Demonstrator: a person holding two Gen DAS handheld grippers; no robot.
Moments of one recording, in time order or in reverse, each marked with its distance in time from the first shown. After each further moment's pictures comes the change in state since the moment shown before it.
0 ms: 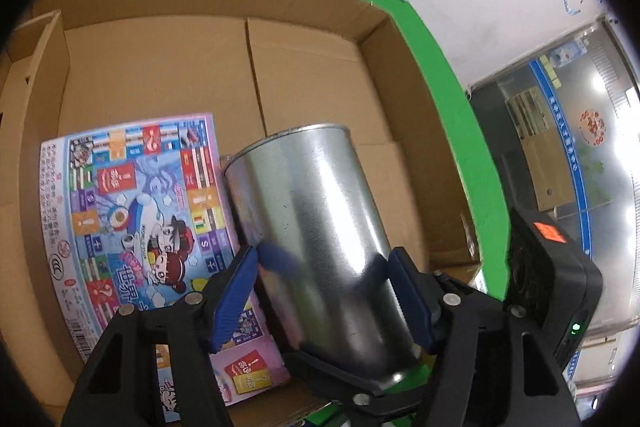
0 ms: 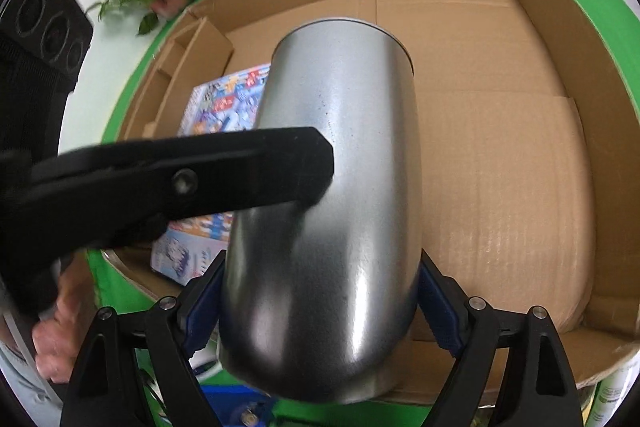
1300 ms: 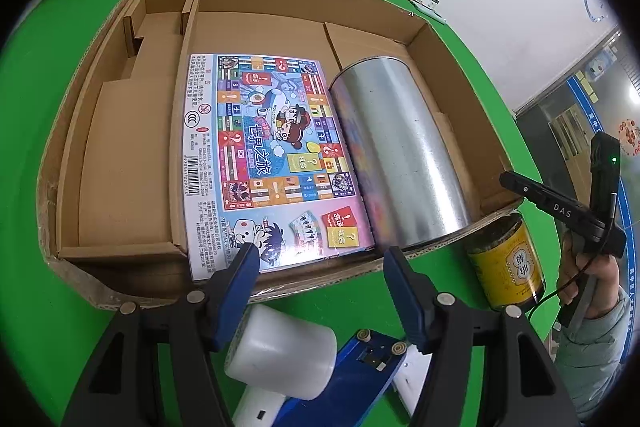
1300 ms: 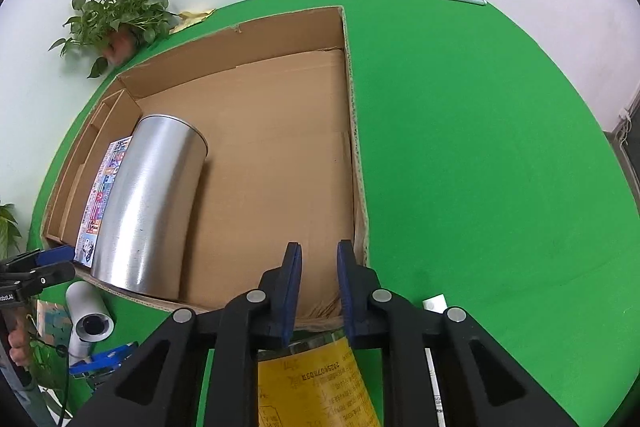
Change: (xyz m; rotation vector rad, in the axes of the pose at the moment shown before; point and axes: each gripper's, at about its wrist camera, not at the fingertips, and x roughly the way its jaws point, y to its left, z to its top) left arm -0.069 0.024 -0.106 -0.049 -0.165 0.197; right arm -0.106 -0.114 -0.022 0.012 -0.229 -0.237
